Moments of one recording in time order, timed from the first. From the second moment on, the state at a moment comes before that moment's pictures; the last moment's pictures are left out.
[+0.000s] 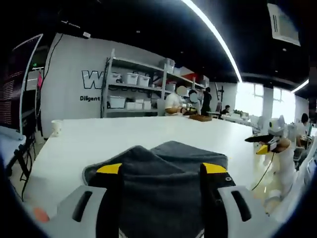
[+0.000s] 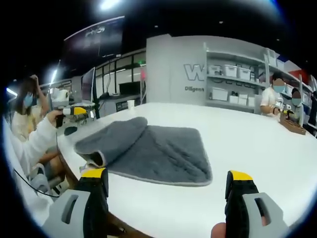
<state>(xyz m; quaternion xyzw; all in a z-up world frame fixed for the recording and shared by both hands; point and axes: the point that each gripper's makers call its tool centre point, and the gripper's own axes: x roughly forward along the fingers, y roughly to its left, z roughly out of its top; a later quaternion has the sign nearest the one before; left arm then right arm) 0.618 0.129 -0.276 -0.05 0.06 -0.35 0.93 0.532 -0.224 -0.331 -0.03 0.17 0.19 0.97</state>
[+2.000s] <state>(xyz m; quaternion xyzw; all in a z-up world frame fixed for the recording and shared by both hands) 0.571 0.154 -0.308 0.00 0.10 -0.34 0.94 0.740 -0.224 -0.335 -0.12 0.17 0.30 0.93</state>
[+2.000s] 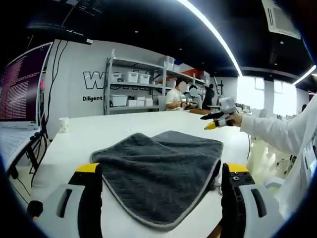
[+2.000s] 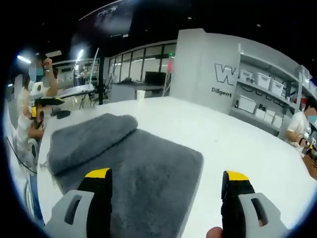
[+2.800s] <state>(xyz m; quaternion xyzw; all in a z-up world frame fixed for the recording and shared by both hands) 0.578 0.162 -0.324 0.00 0.12 -0.34 0.93 0.881 -0.203 -0.399 -0.11 0.23 0.22 0.94</state>
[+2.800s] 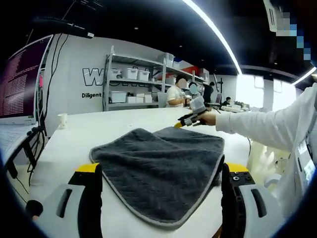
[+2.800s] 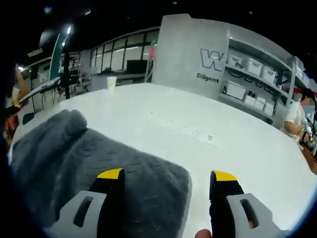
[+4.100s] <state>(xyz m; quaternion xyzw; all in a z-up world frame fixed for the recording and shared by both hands) 0.583 0.163 -0.345 0.00 0.14 -0.34 0.93 0.902 -0.212 -0.428 -0.06 0.24 0.20 0.95</state>
